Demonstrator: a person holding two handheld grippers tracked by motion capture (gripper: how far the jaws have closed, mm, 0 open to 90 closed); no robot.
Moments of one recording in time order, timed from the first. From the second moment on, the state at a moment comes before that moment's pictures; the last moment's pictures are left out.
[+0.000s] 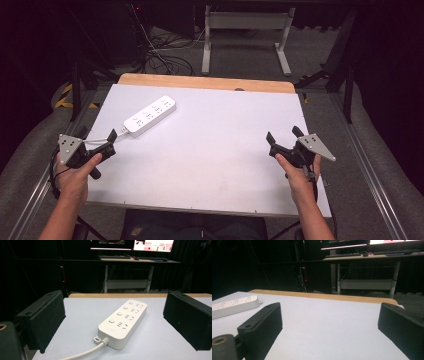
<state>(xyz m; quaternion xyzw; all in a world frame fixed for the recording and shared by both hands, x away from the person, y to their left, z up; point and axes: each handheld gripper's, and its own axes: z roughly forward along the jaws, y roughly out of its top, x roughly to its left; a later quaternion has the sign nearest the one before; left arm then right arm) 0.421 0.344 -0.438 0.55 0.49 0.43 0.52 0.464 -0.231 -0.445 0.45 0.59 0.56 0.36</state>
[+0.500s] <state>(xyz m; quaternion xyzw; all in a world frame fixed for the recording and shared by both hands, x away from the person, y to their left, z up) 0.420 0.345 -0.438 0.54 0.50 0.44 0.52 0.462 -0.230 -0.445 0.45 0.59 0.56 0.37</state>
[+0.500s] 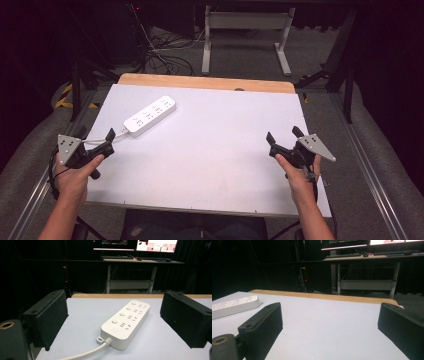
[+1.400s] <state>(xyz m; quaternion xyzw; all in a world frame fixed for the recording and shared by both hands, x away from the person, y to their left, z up) 0.417 0.349 -0.436 0.56 0.50 0.42 0.51 0.462 -0.229 -0.445 0.45 0.60 0.56 0.37</state>
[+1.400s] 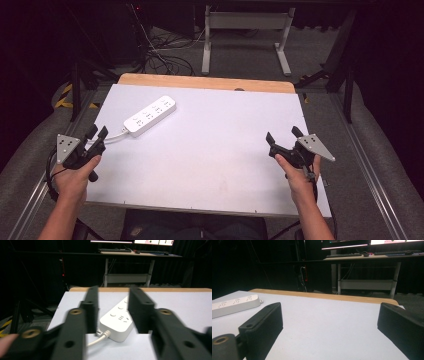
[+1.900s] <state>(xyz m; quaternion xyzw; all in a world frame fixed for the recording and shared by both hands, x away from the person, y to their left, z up) 0.416 0.360 -0.427 0.56 0.52 0.40 0.51 0.462 -0.229 -0.445 0.45 0.60 0.56 0.36</state>
